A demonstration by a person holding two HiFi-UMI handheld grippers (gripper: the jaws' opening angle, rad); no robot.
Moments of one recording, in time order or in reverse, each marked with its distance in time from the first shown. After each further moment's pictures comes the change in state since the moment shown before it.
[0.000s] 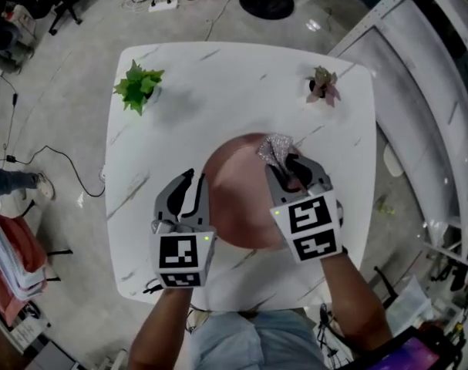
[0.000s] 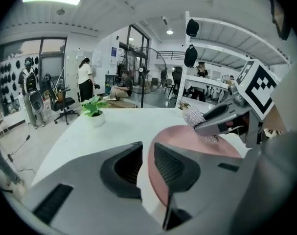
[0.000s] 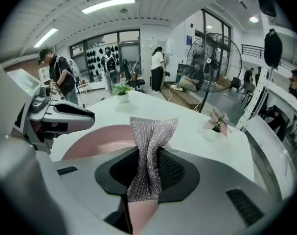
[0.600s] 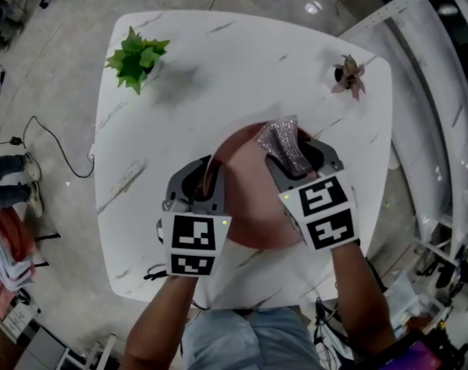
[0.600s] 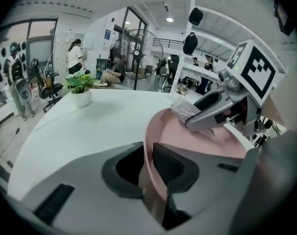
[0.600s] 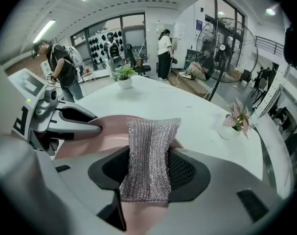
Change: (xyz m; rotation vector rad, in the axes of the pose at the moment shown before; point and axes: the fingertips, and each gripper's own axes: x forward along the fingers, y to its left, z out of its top) left arm 0.041 -0.005 -0.042 -0.010 0.166 -0.117; right arm 0.042 0.010 -0.011 -0.051 0.163 0.066
